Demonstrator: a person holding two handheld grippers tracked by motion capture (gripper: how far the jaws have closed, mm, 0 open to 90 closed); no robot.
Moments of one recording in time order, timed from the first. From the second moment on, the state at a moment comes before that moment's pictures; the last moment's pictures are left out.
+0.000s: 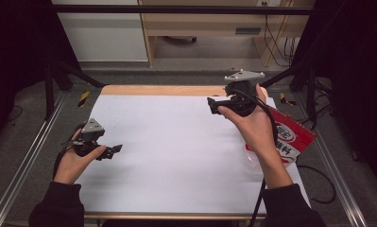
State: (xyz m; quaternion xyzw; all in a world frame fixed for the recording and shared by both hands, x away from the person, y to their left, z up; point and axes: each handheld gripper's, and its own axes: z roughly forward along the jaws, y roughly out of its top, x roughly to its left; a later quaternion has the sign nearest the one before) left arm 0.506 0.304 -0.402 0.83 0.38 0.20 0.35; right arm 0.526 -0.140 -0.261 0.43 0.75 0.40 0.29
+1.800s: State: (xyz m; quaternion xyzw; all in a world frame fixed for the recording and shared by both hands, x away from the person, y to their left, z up) left arm 0.510 0.305 -0.417 0.83 0.39 0.19 0.34; right arm 0.571 -0.105 -0.346 0.49 0.72 0.39 0.30
